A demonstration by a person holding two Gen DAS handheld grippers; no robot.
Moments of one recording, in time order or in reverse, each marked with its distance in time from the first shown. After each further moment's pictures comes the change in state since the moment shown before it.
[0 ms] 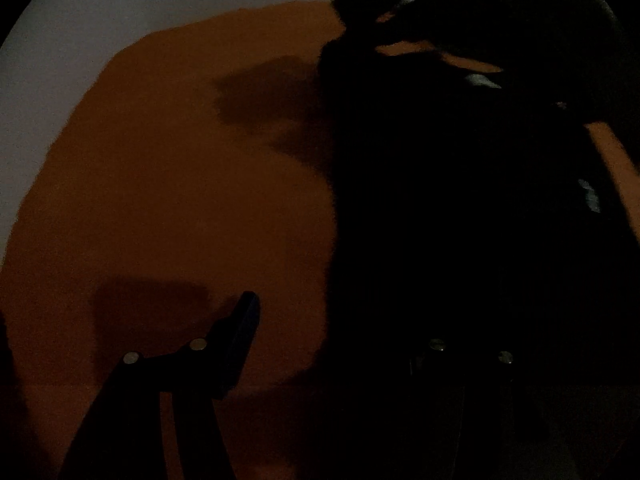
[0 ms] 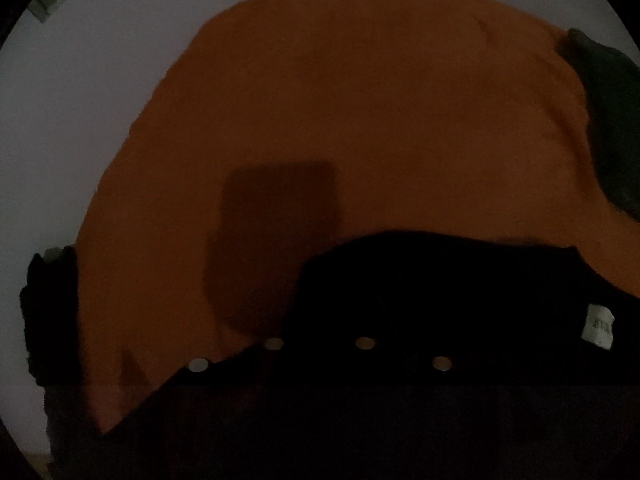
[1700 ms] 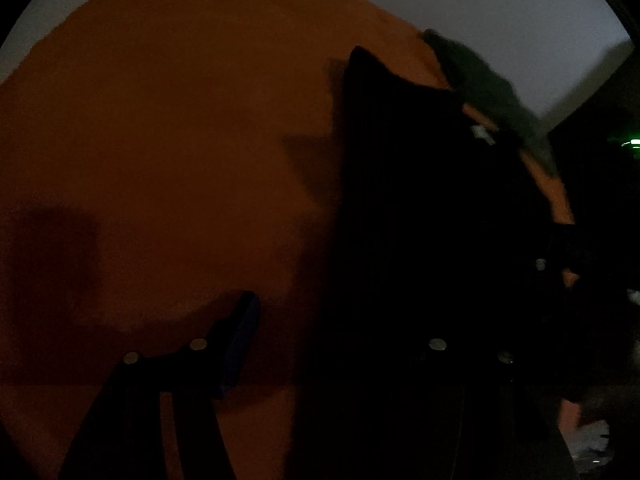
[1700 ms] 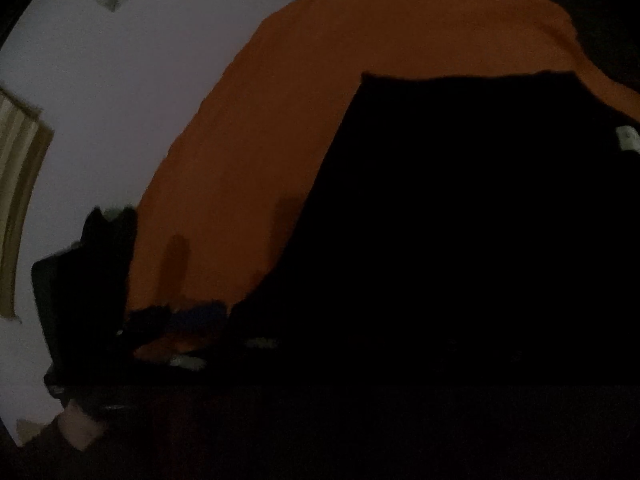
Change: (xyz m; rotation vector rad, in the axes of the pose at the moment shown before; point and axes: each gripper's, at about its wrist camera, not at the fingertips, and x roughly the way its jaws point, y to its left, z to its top) left arm 0.022 0.062 0.004 -0.244 0.063 -0.299; right arm -0.047 0.035 -0.167 -0.004 -0.095 0.219
